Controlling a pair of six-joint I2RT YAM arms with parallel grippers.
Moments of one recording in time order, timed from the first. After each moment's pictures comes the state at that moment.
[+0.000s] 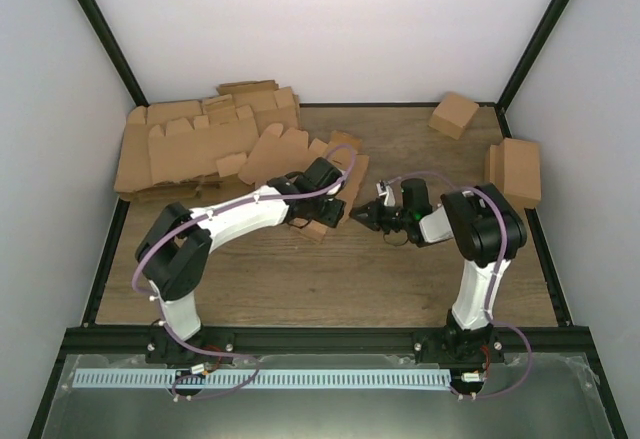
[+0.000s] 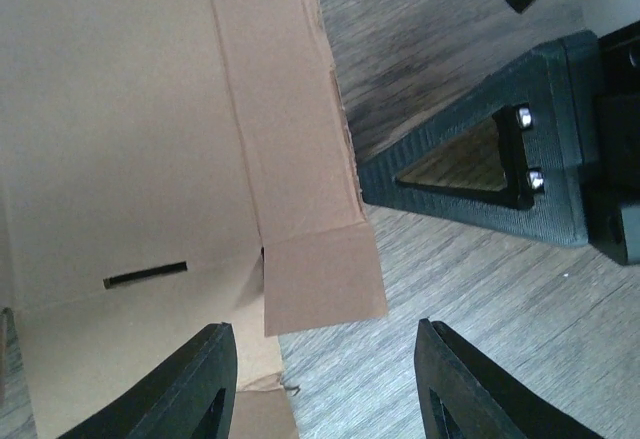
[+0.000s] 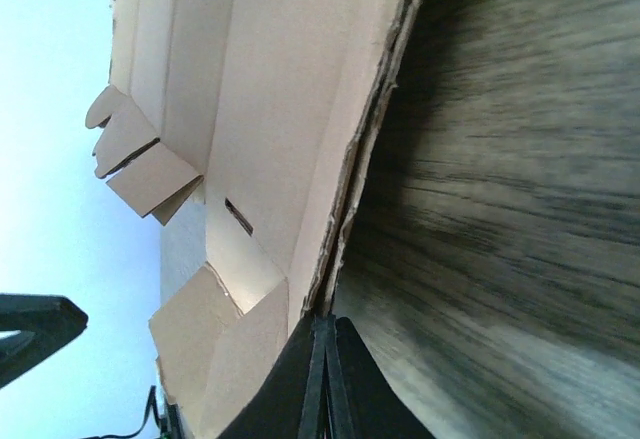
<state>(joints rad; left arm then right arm) -0.81 1.80 1.28 -0.48 0.01 -0.30 0.27 1.93 0.63 0.68 -0.83 0.84</state>
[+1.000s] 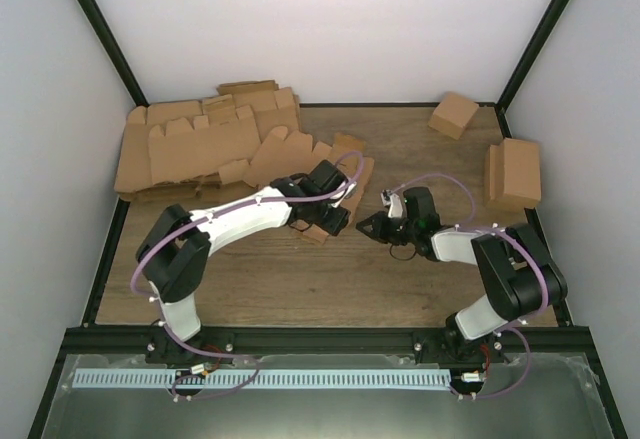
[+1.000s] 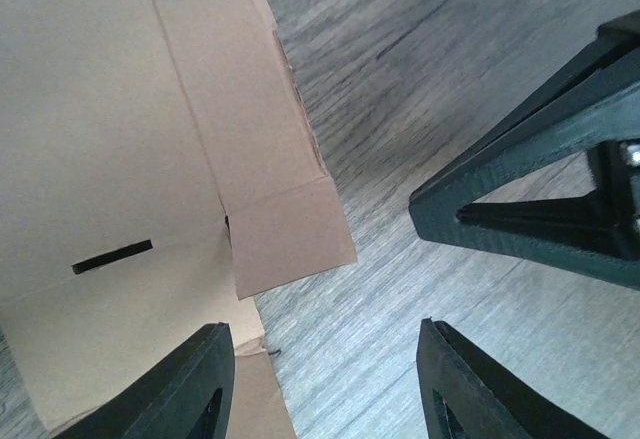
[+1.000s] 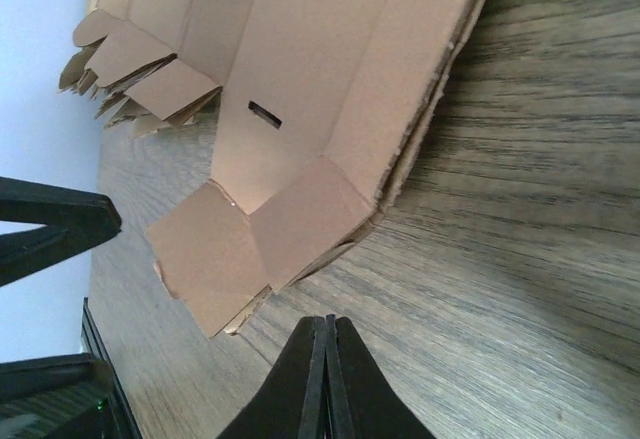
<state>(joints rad) -0.84 1.79 1.32 -0.55 0.07 -0.20 0.34 1.52 0.49 0.32 -0.66 0.67</state>
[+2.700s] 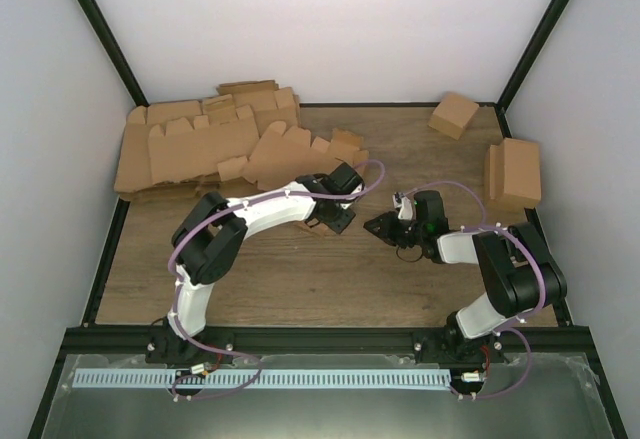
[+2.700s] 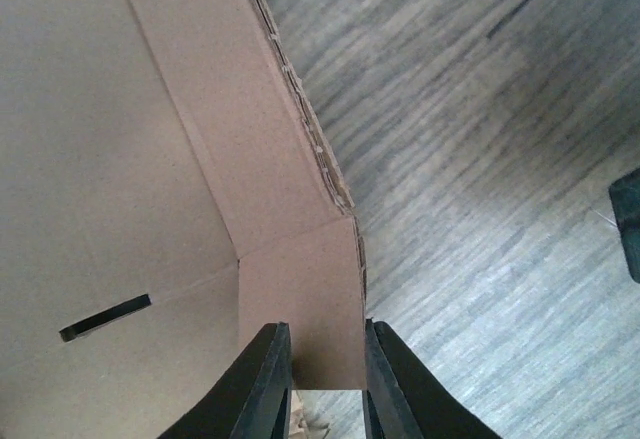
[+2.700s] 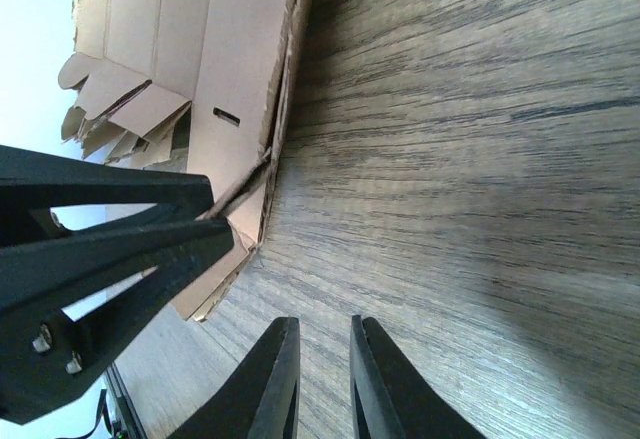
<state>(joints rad) -0.85 2.03 1.48 -0.61 -0.08 -0.08 0.26 1.54 0.44 0.38 -0.67 0.74</state>
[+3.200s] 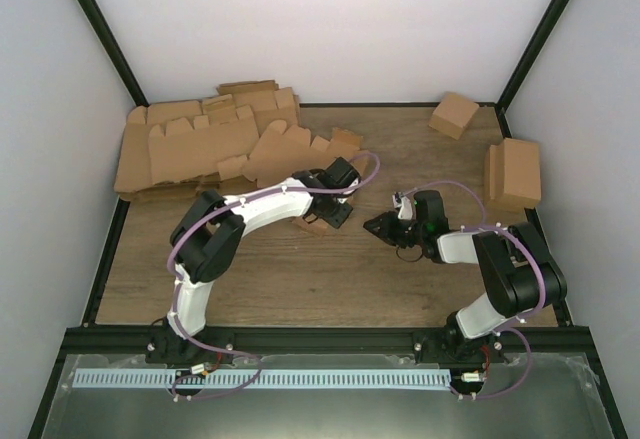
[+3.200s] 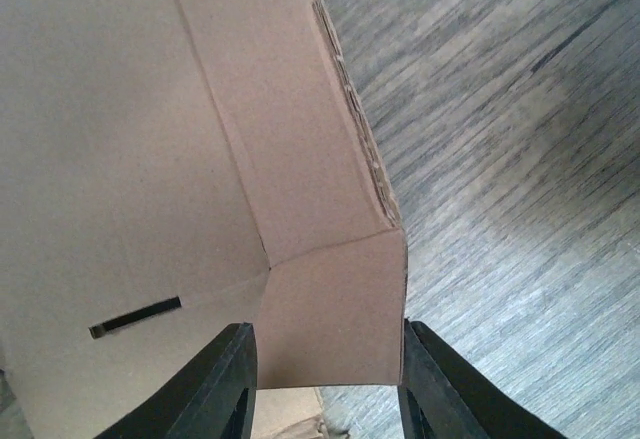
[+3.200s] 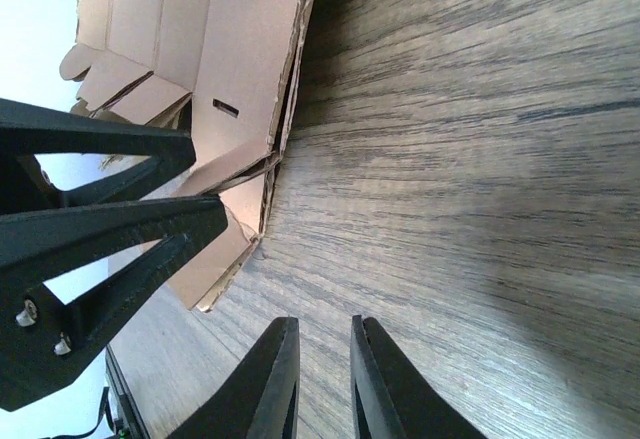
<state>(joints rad) -0.82 2.03 1.49 -0.61 -0.09 -0.10 0.26 1.54 0.44 0.38 -0.68 0.74</state>
